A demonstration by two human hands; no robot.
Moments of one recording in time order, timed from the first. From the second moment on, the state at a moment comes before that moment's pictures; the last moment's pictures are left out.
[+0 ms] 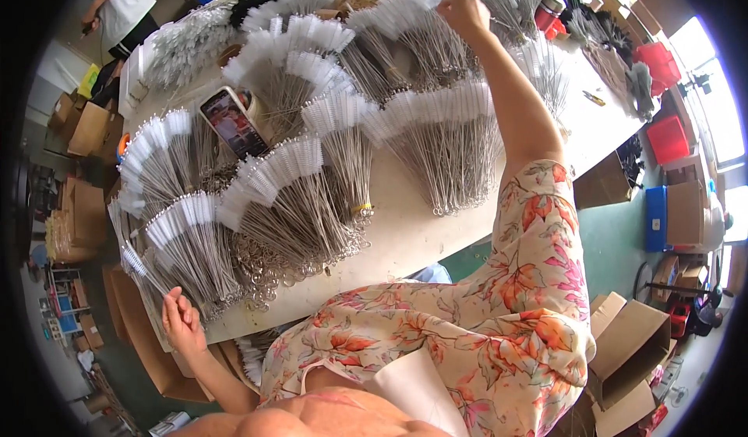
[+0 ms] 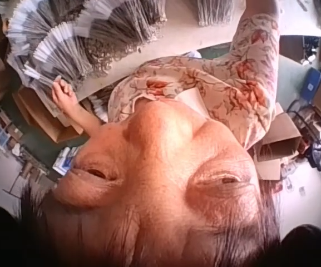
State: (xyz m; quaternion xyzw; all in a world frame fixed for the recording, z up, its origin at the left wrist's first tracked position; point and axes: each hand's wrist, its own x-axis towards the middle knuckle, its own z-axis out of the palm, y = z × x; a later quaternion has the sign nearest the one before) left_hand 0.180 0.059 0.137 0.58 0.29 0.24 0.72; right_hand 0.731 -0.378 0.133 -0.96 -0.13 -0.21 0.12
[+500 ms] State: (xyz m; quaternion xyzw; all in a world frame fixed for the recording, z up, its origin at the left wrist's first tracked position) left_hand 0.307 -0.086 0.167 0.75 -0.05 0.25 0.61; right_hand 0.422 -0.215 0.194 -0.47 -0.36 0.28 0.76
